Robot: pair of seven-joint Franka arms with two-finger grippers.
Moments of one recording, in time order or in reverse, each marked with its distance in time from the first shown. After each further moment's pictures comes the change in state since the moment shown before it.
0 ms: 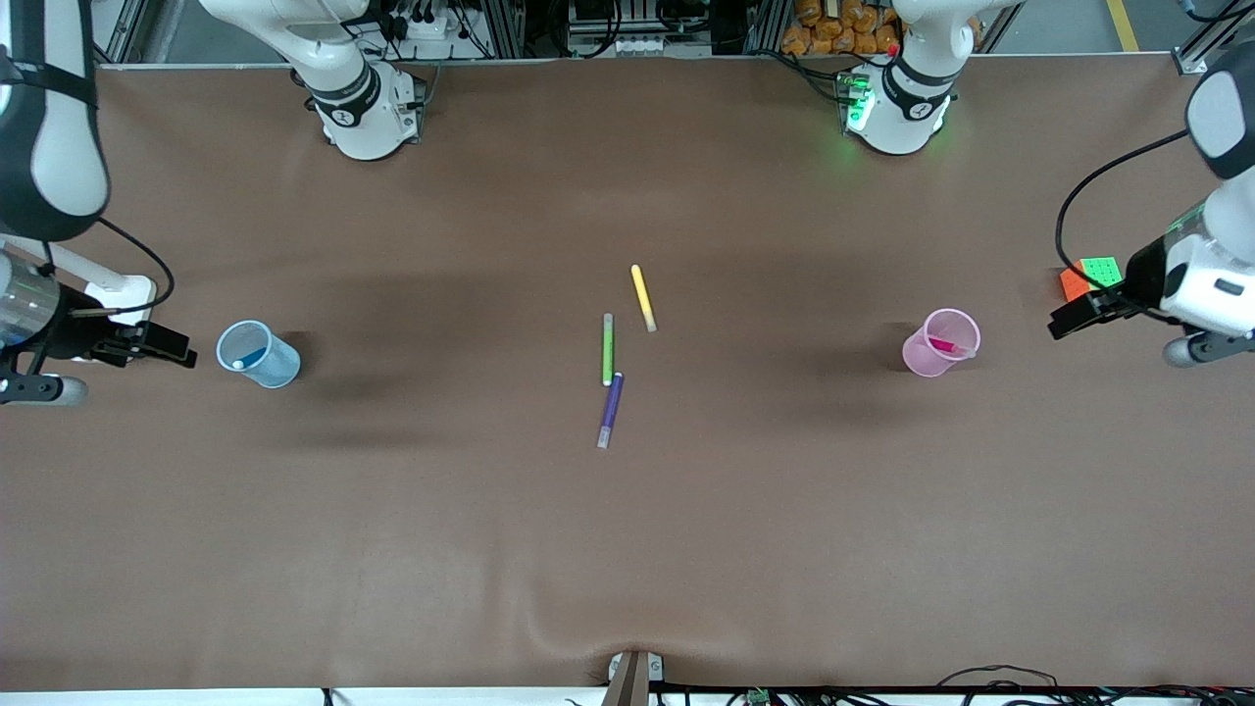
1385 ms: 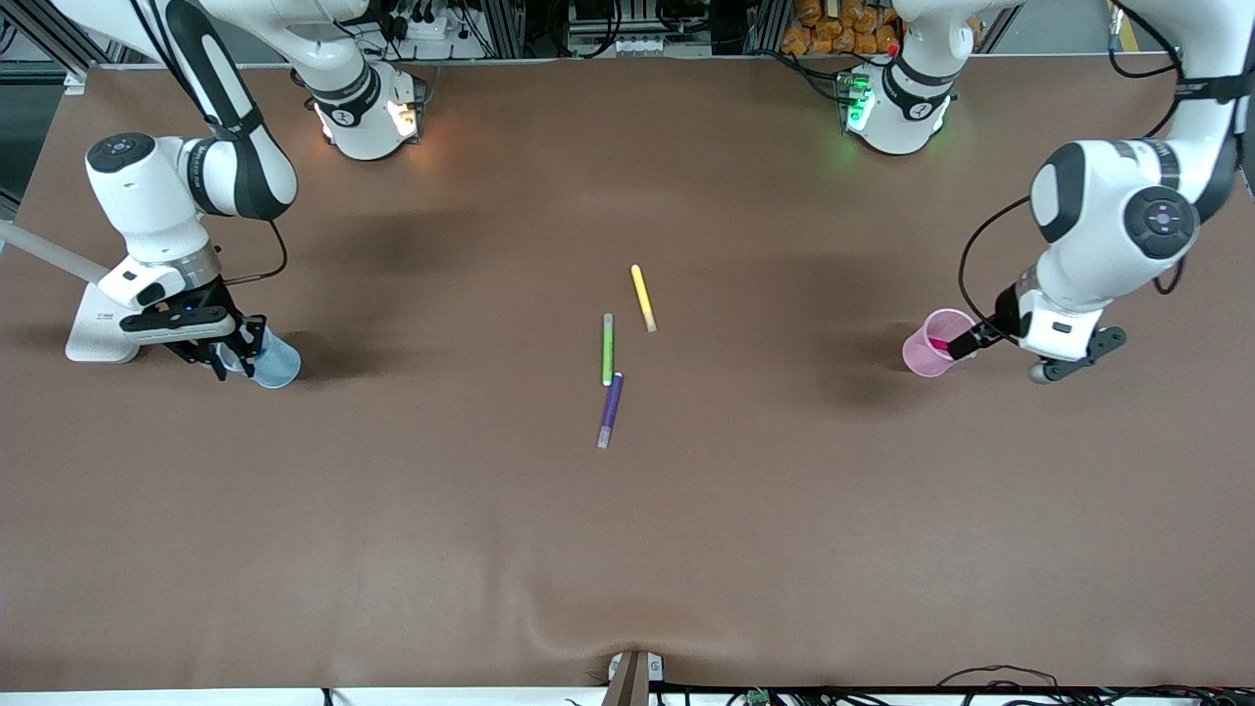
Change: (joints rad) left arm -0.040 0.081 -0.012 -0.338 0.000 0.341 -0.248; right arm 0.000 -0.123 -0.012 -0.923 -0.149 1.374 -0.207
